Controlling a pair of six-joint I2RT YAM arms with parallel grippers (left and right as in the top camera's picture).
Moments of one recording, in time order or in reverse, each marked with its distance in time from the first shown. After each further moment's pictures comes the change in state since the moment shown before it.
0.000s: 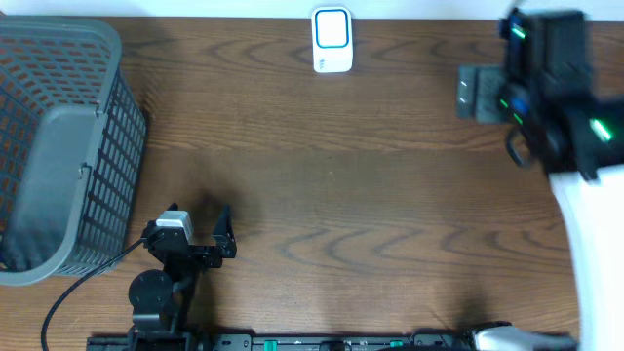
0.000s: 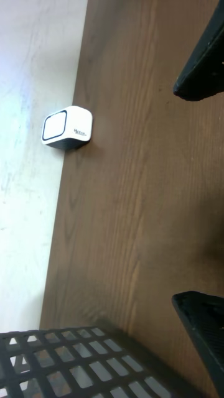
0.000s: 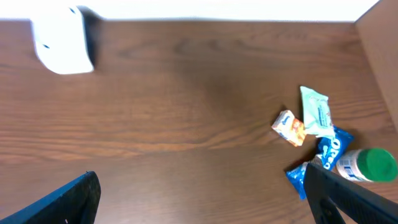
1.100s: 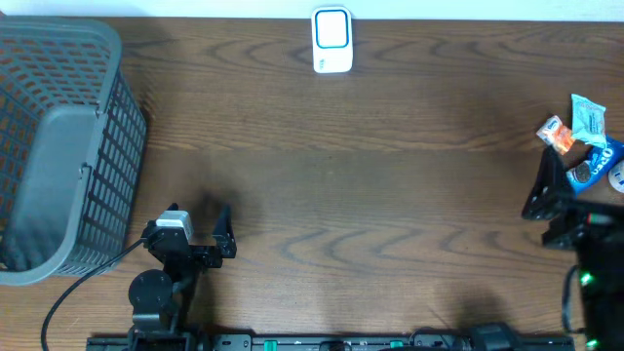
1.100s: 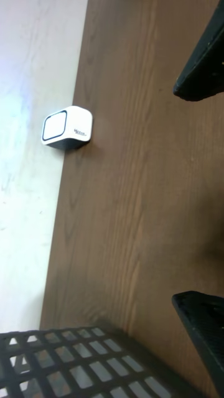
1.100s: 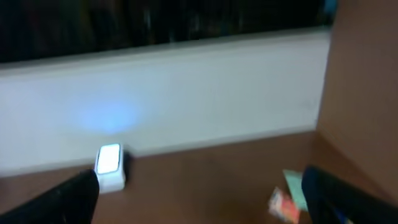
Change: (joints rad) left arm 0.000 0.000 0.000 0.000 0.000 0.000; right arm -0.049 -0.864 -0.636 0.520 -0.002 -0.006
